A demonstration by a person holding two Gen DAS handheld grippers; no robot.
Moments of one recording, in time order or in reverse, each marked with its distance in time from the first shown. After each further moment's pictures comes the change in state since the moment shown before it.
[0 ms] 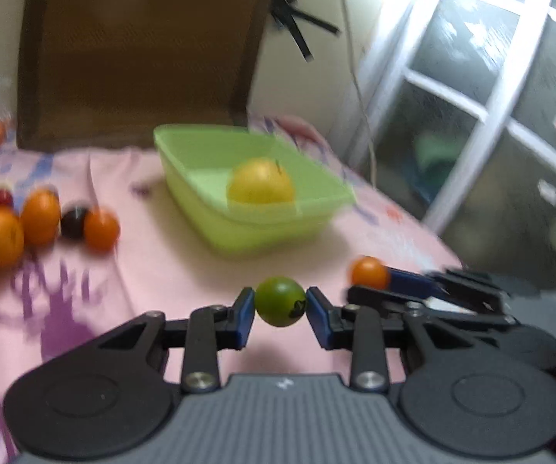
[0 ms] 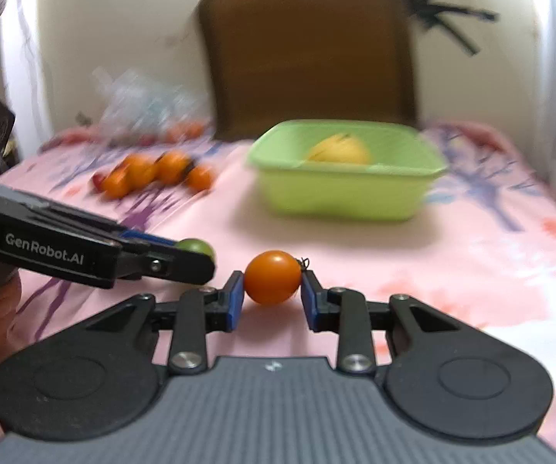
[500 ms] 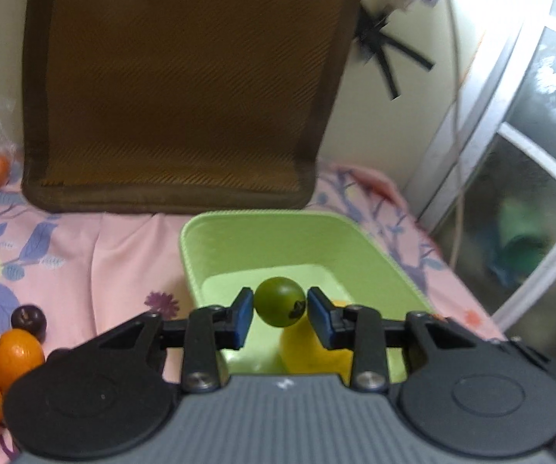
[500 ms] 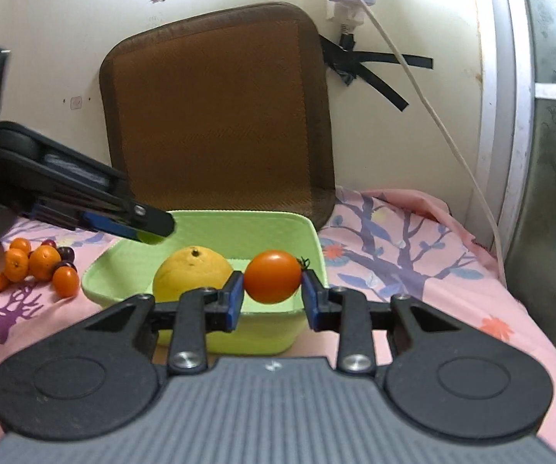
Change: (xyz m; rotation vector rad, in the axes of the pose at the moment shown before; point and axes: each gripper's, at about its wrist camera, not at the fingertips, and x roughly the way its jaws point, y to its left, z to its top) left arm 0.085 0.025 0.086 -0.118 -0.008 0.176; right arm 0.056 -0.056 0.039 -0.029 -0.140 -0.153
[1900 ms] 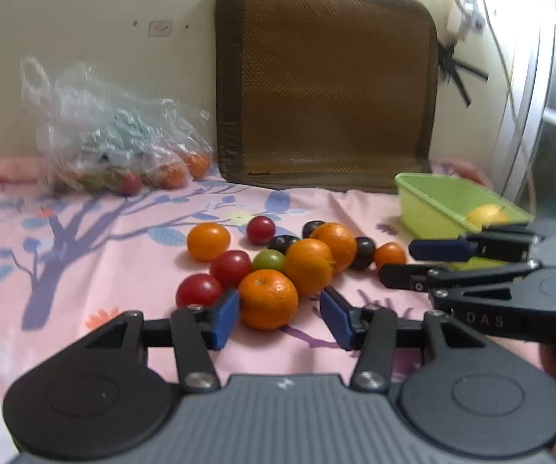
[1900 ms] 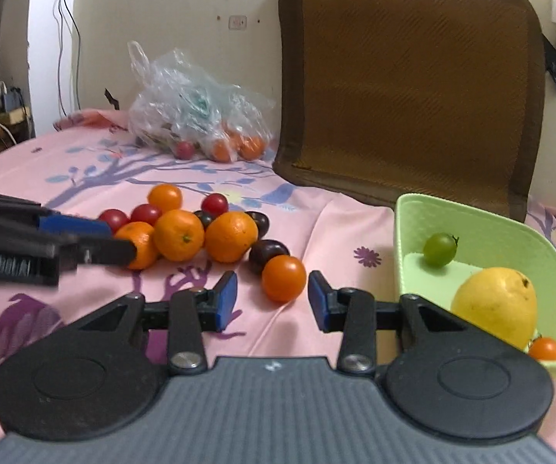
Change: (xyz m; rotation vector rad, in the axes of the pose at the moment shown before) left arm -0.129 0.118 -0.090 0.121 -0.140 0.257; right arm 0.047 0.154 0.016 -0.200 0.195 0.286
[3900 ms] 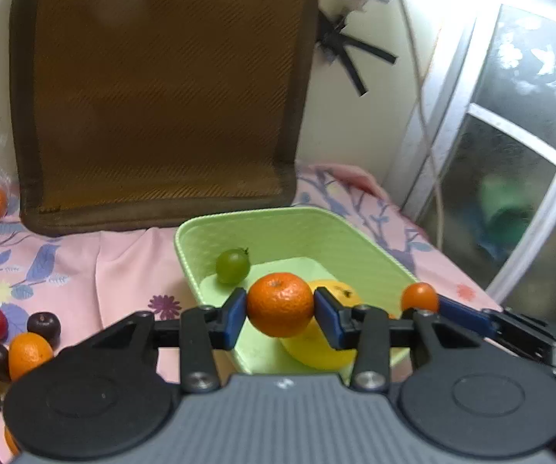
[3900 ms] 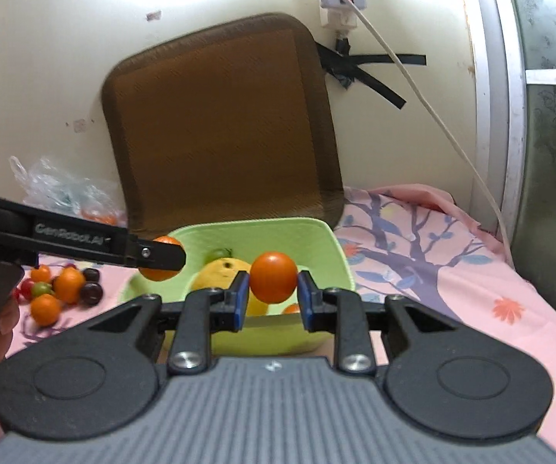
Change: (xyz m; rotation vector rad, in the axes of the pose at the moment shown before) left arm 0.088 -0.142 0.075 -0.008 0.080 -0.284; right arm -0.093 -0.123 -0.047 0.308 -0.190 -0.266
